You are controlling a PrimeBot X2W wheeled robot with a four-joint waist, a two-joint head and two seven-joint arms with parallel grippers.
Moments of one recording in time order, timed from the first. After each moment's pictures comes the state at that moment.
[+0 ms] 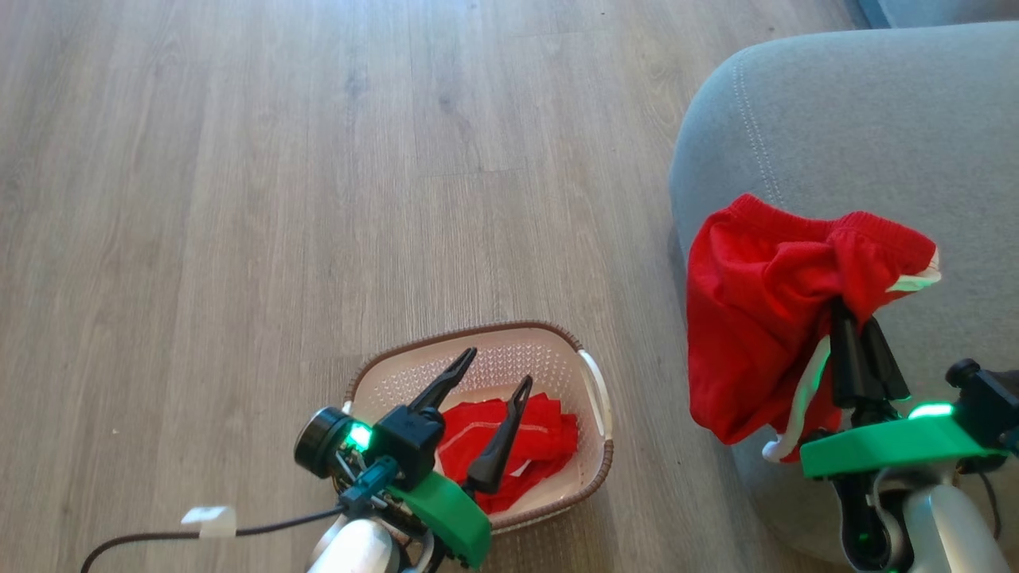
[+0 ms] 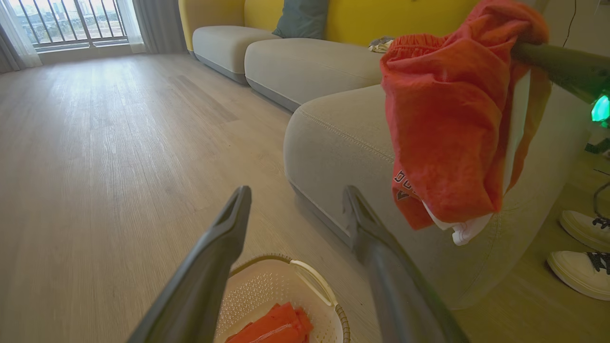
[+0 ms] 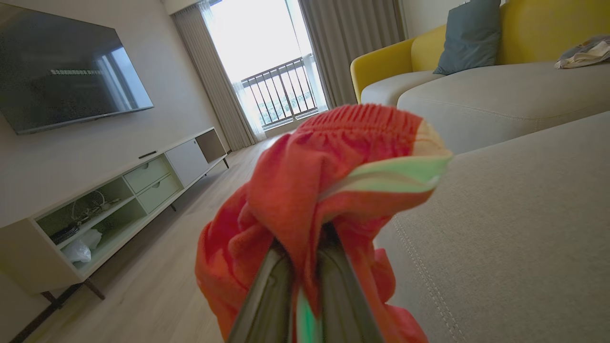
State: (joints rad) left arm -0.14 0.05 -0.49 0.24 -0.15 -0.05 -0.26; right arm -0.04 -0.10 0.01 0.09 0.46 0.12 -0.26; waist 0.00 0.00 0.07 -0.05
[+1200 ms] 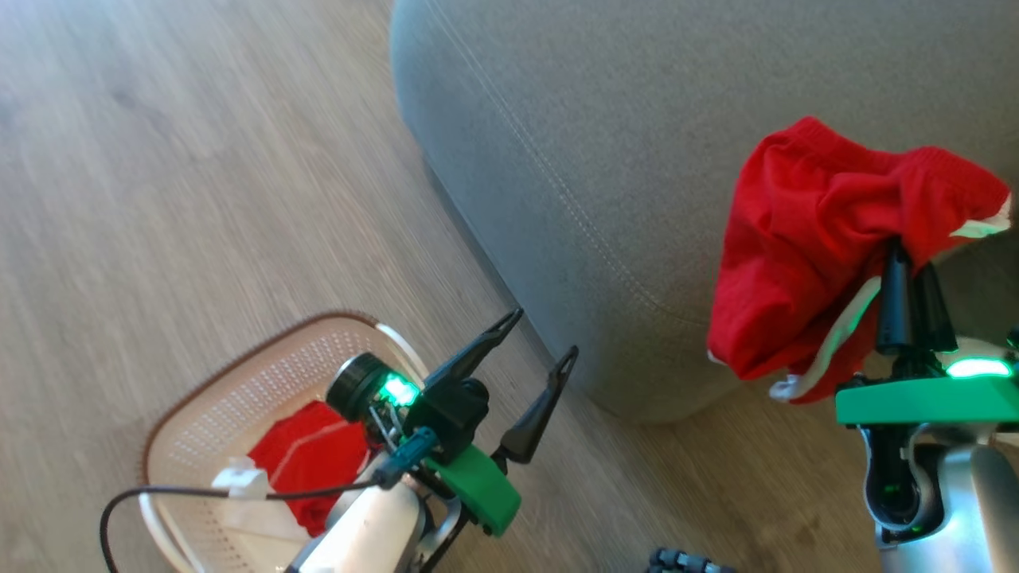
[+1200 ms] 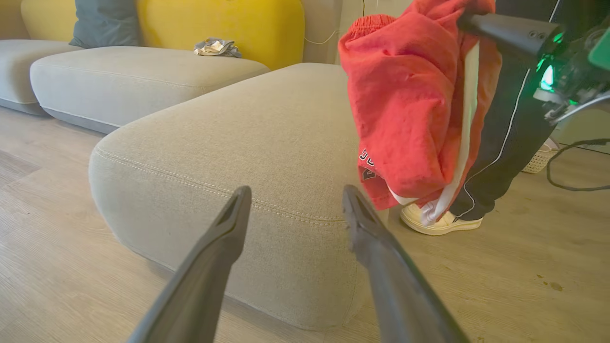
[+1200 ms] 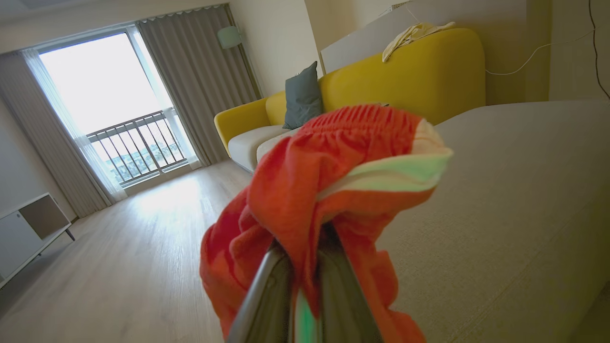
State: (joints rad) left arm -0.24 0.05 -0.56 0.22 -0.11 -0.08 -0.26; right arm -0.11 -0.07 -0.07 0.03 0.48 0.12 -0.26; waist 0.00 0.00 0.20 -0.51
